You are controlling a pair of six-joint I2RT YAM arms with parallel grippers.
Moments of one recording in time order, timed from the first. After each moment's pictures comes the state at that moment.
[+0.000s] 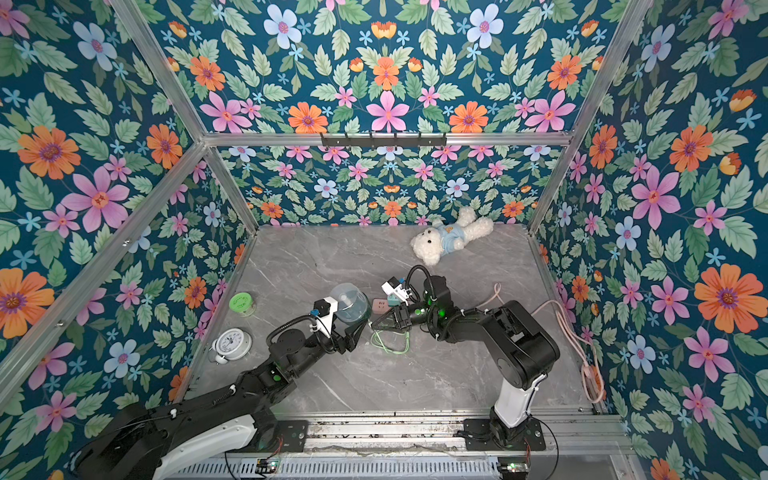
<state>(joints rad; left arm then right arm) -0.80 0.98 0.23 0.67 -0.06 -0.18 0.54 1.75 0.73 0.84 -1.27 1.05</state>
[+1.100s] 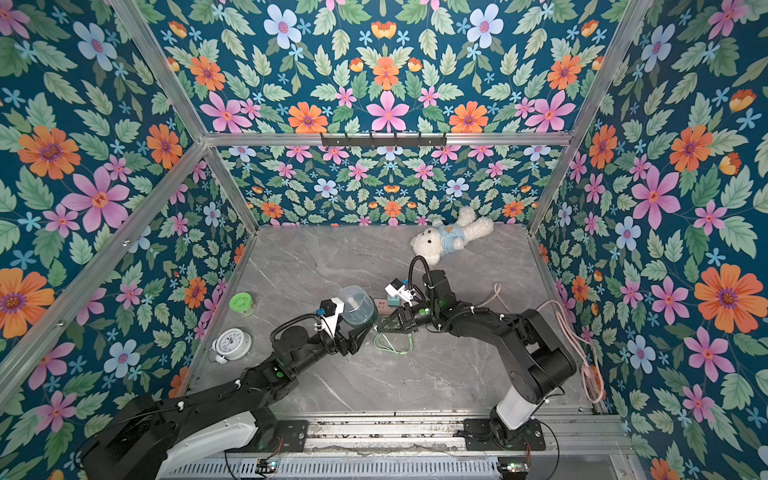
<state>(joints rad) -0.79 1.03 0.24 0.69 0.07 -0.18 0.51 1.64 0.80 0.32 -1.28 0.76</state>
